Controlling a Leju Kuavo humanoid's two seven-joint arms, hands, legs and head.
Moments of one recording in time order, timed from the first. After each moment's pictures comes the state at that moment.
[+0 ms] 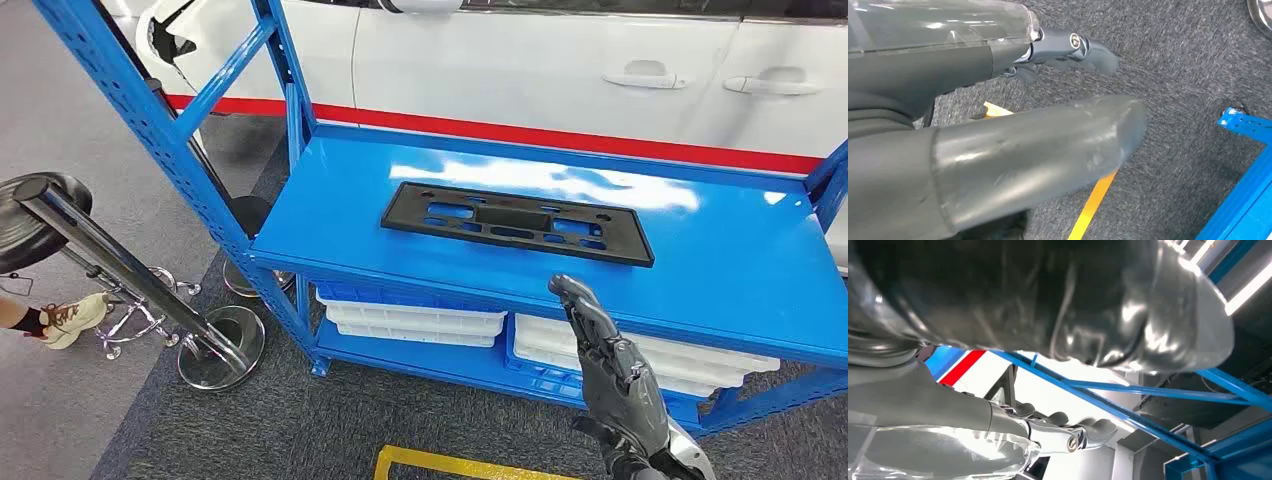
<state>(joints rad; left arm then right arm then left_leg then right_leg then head) -0.04 -0.05 0.92 -0.22 -0.40 -0.10 -0.40 0.10 -0.21 0.32 -2.16 -0.03 0.05 -0.60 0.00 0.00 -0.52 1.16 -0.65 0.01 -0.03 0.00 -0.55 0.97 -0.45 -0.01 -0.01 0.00</state>
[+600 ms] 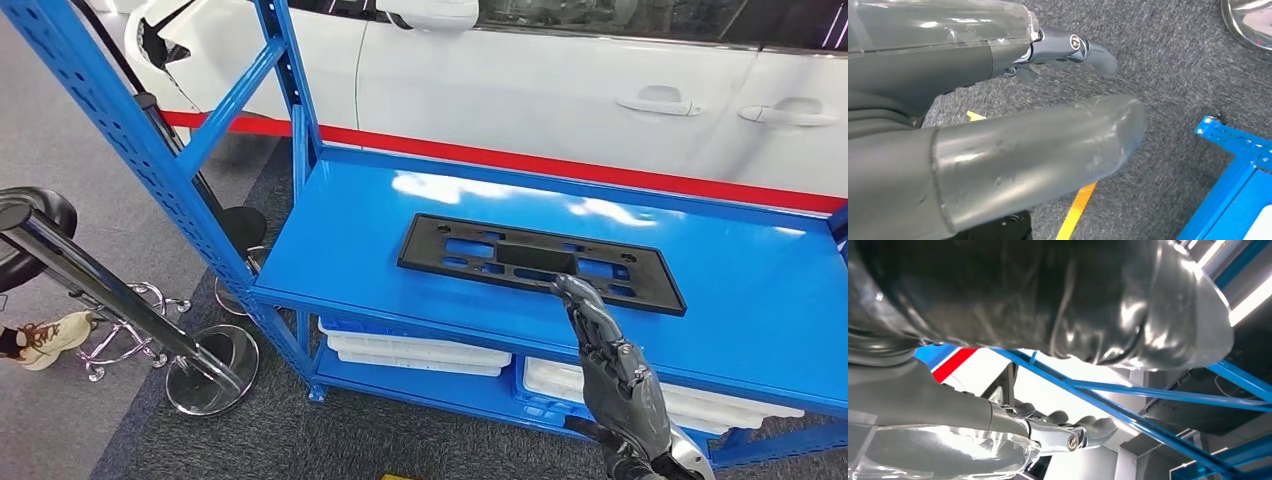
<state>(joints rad) -0.04 -0.04 0.92 -0.22 -0.42 -0.10 -0.41 0.10 -0.21 0.31 -2.16 -0.03 0.05 -0.60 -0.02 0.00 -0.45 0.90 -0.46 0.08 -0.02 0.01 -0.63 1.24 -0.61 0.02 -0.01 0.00</state>
